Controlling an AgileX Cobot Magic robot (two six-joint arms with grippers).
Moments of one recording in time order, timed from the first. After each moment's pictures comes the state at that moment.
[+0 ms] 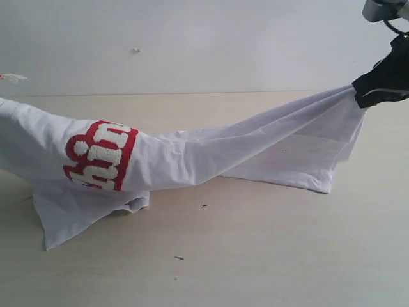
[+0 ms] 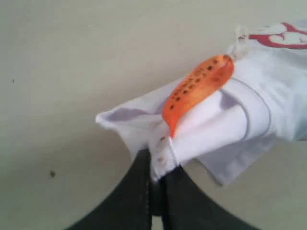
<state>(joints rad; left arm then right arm) 0.12 1.36 -1.16 -0.28 0.93 0.56 -0.16 1.52 -1.18 0.39 0.85 -0.64</state>
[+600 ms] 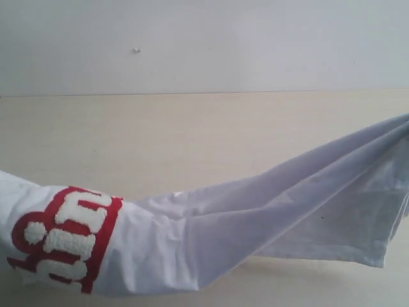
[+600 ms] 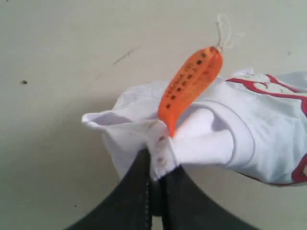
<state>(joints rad) 0.12 0.85 -0.97 -0.23 1.23 0.28 -0.16 0.94 -0.85 0.42 1.00 -0.50</state>
